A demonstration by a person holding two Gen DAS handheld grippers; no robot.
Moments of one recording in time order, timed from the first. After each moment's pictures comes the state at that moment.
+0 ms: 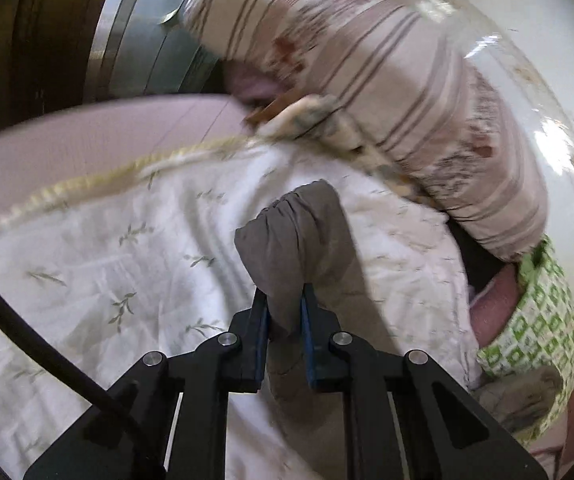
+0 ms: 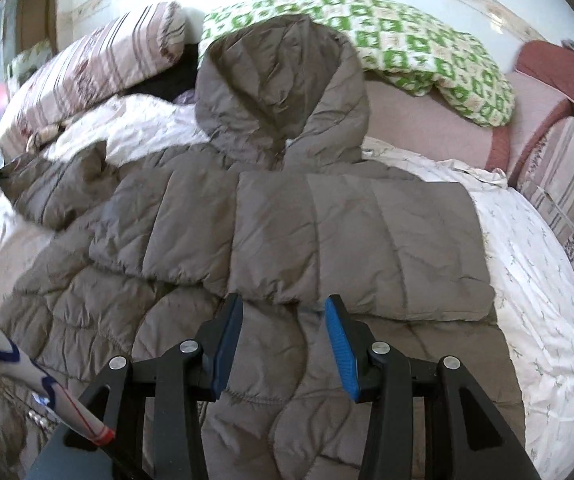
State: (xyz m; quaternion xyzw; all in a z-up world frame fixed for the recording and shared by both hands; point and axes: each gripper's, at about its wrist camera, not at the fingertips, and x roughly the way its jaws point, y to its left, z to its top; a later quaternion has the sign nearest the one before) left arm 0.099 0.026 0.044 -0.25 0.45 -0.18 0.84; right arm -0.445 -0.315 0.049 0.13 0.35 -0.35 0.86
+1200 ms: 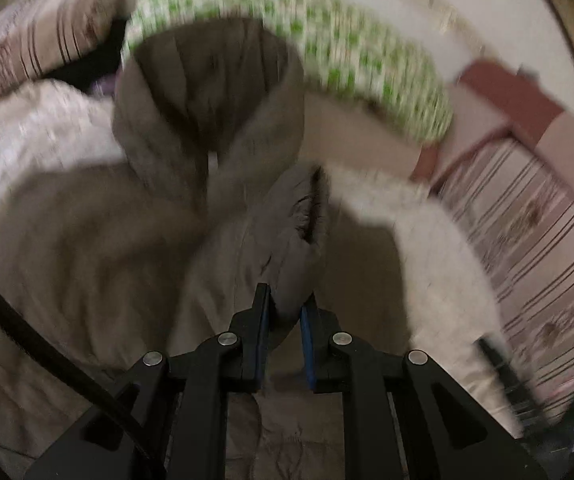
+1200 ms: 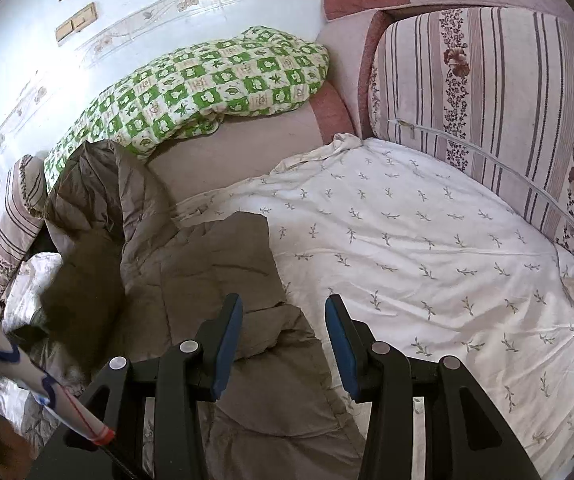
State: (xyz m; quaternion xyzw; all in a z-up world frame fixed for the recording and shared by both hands) left arm -0.382 -0.348 0.101 0.07 0.44 -0.50 0.74; right arm -0.622 -0.430 0.088 0.30 0.21 -0.49 0.79
